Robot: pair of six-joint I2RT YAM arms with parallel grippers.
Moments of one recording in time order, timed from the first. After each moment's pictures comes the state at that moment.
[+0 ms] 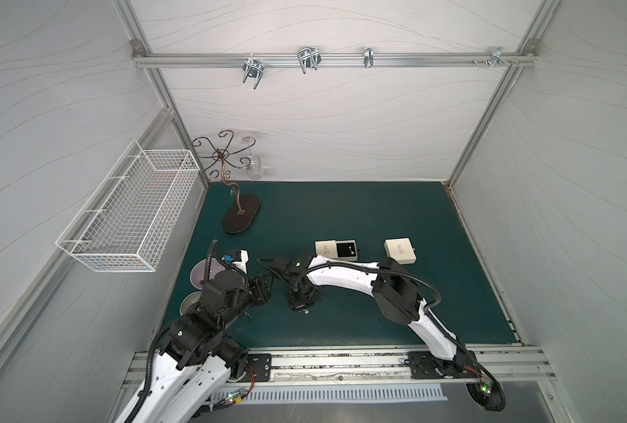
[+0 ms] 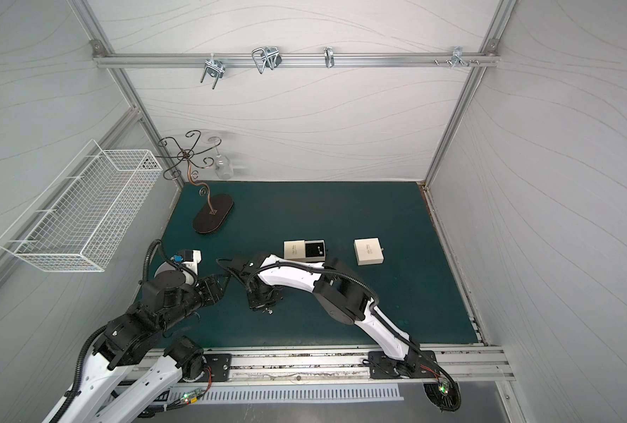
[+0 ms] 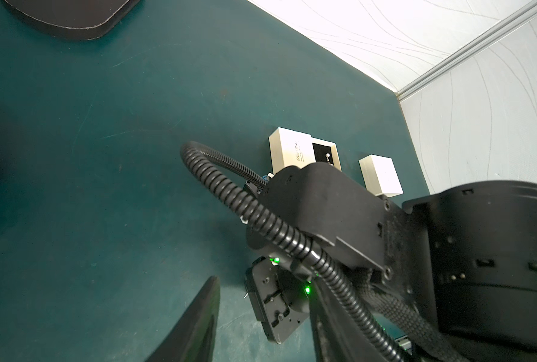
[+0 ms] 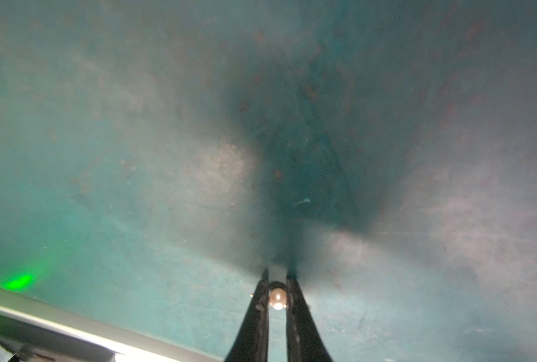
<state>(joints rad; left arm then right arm) -0.51 0.44 0.69 -0.84 -0.07 -0.69 1.21 2.30 1.87 -1.07 -0.15 0.78</state>
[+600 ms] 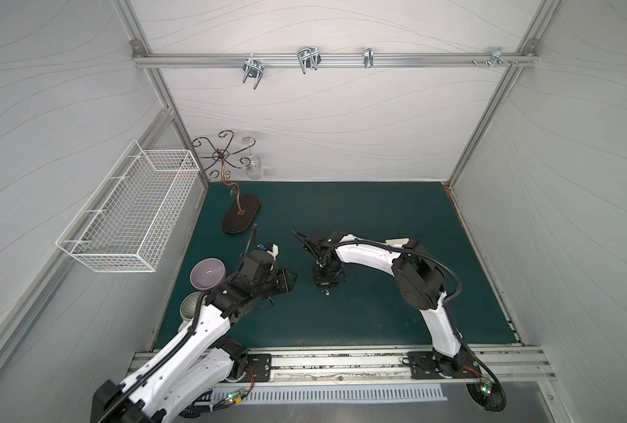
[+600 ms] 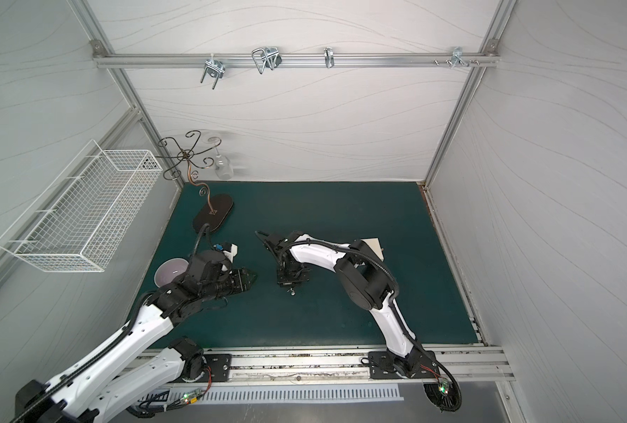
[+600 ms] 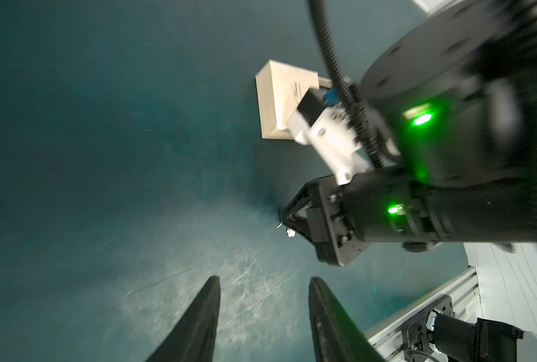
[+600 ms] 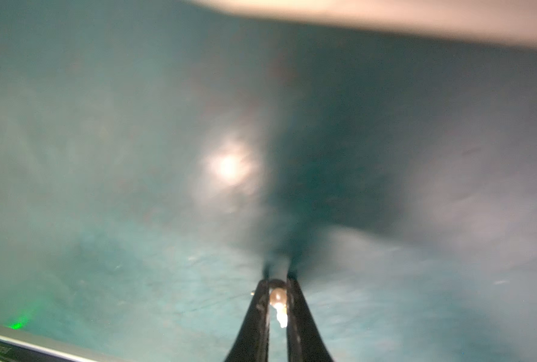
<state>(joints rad) -0.51 0.90 0.60 -0.50 0.16 -0.69 0.95 2.14 1.61 -0.97 -0.19 0.71</state>
